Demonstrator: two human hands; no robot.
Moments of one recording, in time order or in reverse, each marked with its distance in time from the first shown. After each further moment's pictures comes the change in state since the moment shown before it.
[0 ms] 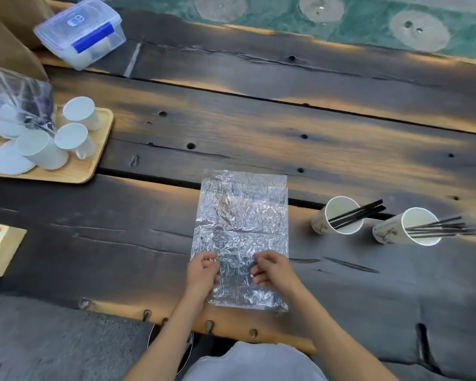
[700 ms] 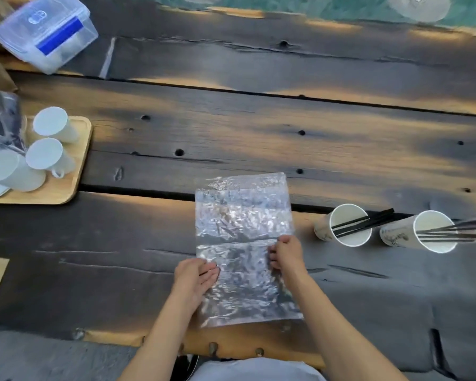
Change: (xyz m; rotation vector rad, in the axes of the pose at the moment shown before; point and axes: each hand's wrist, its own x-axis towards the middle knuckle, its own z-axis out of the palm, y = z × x) left_hand 0.049 0.031 -0.005 -0.550 0.002 -0.355; right_hand 0.064 -0.038 -0.012 0.188 0.384 0.069
